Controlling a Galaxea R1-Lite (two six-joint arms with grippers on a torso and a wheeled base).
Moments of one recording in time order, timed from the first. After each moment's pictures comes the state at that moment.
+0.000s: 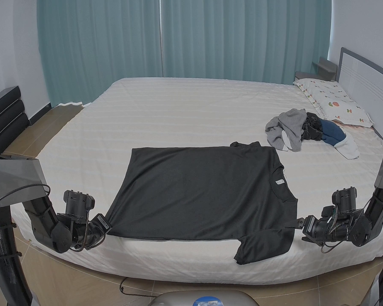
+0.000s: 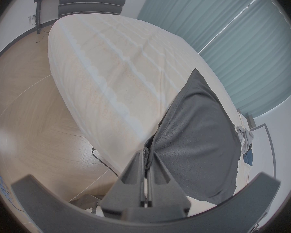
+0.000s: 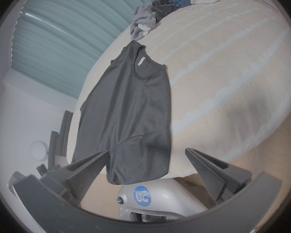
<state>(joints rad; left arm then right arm) -0.13 2.18 -0.50 -0.82 0.05 -0.91 0.07 2.10 -0.37 -0.92 0.30 0.62</state>
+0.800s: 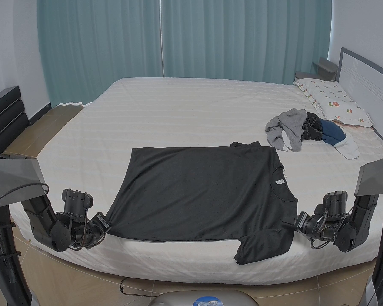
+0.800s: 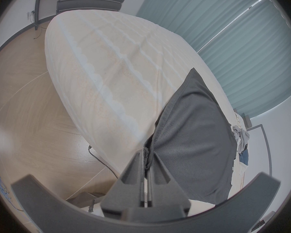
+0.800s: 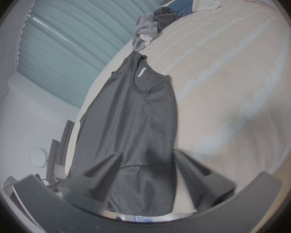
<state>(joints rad) -0.13 2.17 -0.50 -0.83 0.00 -0.91 0.09 2.30 -0.40 -1.24 0.24 0.70</state>
